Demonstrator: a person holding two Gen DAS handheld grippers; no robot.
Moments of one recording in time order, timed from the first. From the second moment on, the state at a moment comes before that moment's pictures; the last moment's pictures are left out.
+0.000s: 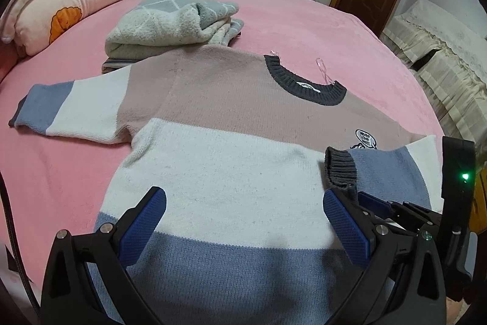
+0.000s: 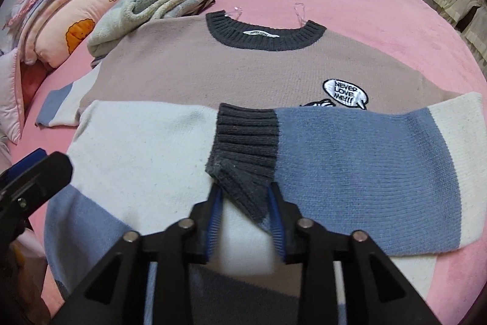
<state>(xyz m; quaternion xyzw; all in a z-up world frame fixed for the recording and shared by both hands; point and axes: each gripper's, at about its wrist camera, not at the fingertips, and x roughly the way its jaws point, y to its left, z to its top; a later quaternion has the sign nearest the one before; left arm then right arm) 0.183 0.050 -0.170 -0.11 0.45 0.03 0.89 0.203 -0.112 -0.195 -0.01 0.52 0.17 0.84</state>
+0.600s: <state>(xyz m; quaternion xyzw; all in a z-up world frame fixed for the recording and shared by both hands) 0.188 0.036 -0.160 -0.13 0.45 -0.01 0.88 0.131 -0.159 -0.135 -0.02 0.44 0.17 0.88</state>
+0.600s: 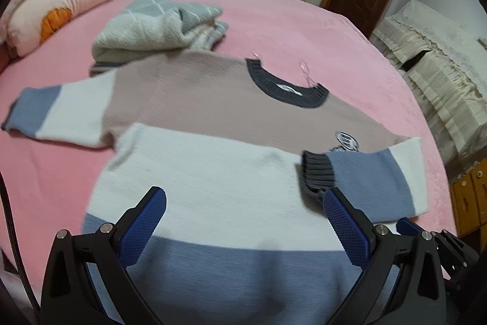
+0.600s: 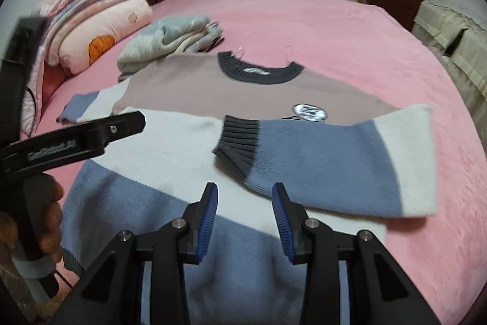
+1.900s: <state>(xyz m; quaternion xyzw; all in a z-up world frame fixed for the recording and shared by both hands) 0.285 -0.082 -0.138 -0.06 0.43 -0.09 0.90 0.116 -0.324 -0.172 0.14 0.46 0.03 0.88</state>
